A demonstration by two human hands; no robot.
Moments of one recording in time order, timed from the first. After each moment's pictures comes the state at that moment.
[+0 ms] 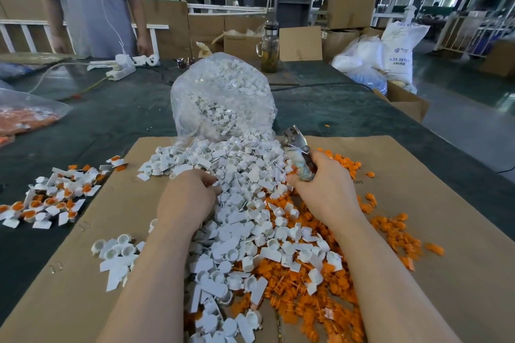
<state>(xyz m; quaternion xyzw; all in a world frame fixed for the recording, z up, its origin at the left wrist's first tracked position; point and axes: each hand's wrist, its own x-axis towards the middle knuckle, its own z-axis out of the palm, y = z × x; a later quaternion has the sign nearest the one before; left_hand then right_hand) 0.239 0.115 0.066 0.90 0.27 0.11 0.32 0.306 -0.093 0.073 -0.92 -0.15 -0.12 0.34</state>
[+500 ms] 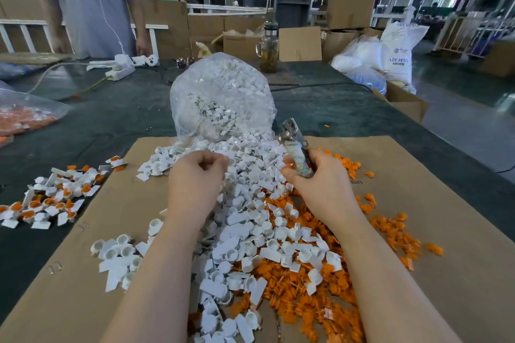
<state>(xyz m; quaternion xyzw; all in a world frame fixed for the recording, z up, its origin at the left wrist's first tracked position) 0.236 0.093 0.084 0.78 0.22 0.26 0.52 0.302 -0.091 0.078 -0.87 -0.17 -0.11 0.44</state>
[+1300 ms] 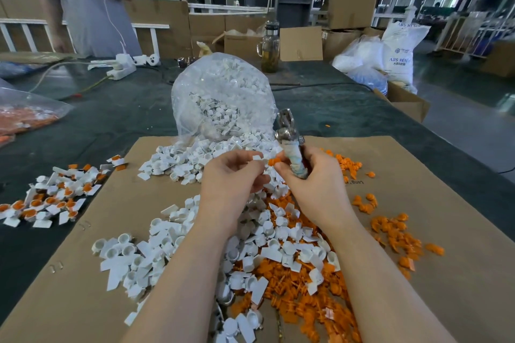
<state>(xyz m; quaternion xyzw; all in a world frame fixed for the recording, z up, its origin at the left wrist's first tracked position) 0.237 0.050 0.093 0.64 0.17 0.20 0.73 0.290 -0.080 0.080 -0.80 -0.24 -0.14 0.53</state>
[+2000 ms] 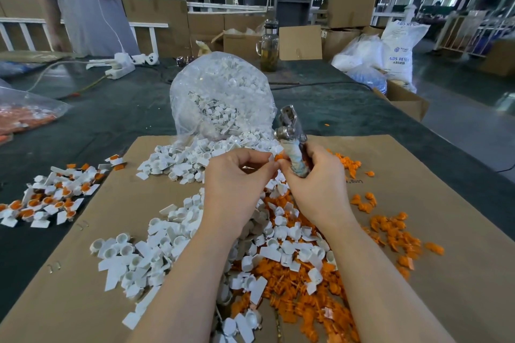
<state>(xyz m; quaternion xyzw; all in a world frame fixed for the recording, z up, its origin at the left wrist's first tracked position) 0.234 0.041 0.094 0.73 0.13 0.25 0.62 0.290 -0.079 0.079 -0.81 -0.22 -0.20 0.50</state>
